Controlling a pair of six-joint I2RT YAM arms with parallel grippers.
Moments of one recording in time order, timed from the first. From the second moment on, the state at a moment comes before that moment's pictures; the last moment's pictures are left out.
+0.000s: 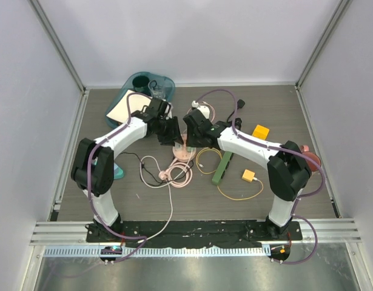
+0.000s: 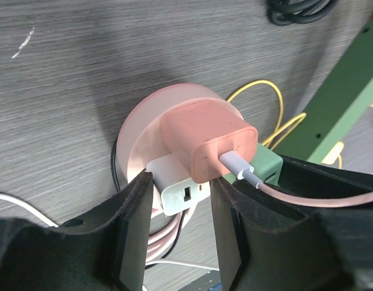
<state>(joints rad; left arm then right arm) -0.46 1.82 1.37 -0.57 0.29 -0.57 0.78 1.80 1.39 -0.49 0.26 0.67</state>
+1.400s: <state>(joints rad) -0.58 1.93 1.46 -0.74 0.09 -0.59 0.79 1.79 1.28 -0.37 0.25 0.72</state>
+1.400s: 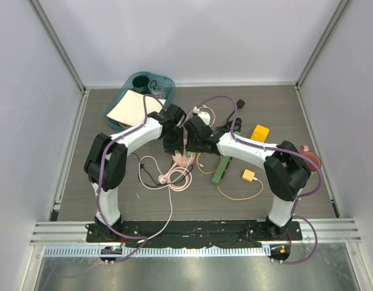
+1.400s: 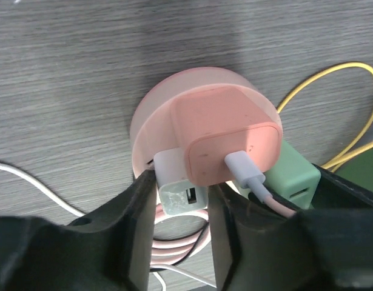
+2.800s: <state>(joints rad) -0.62 1.93 1.47 -0.73 -0.04 -0.53 0.57 1.53 1.15 -0.22 0.08 0.67</state>
